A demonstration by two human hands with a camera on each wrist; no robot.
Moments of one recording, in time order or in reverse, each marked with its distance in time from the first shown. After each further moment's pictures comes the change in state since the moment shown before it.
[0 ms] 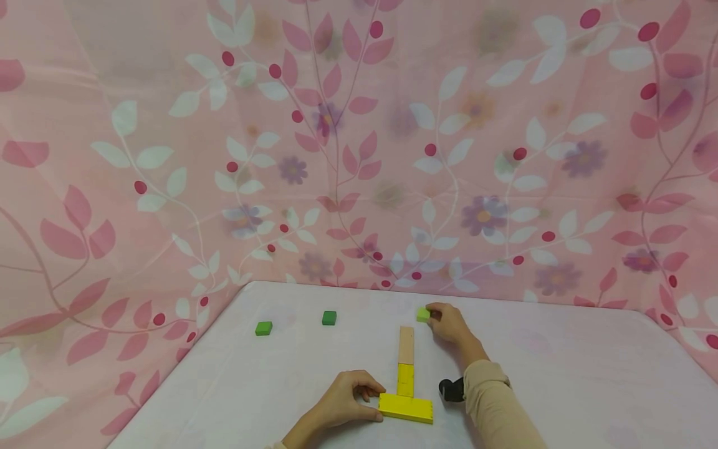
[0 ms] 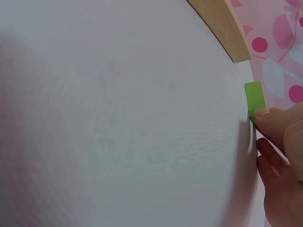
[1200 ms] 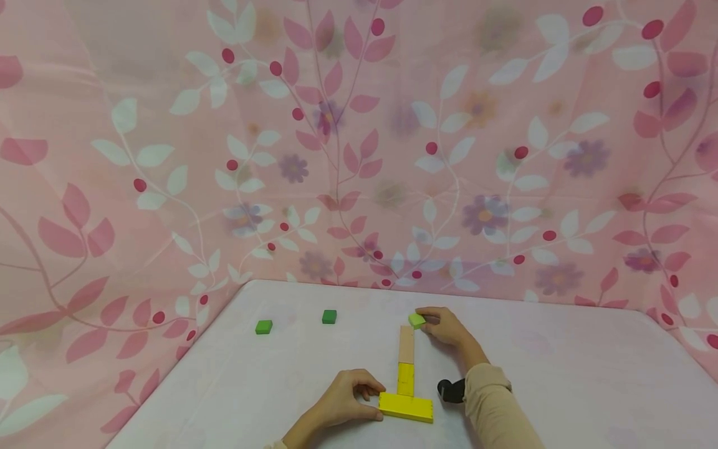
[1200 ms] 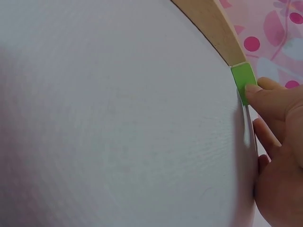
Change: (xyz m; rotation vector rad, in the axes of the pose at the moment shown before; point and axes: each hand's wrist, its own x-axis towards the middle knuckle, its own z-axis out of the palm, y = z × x) left_hand 0.001 -0.001 0.000 0.006 0.006 0.021; right_hand -0.002 0.003 0.000 0.164 -0.158 -0.129
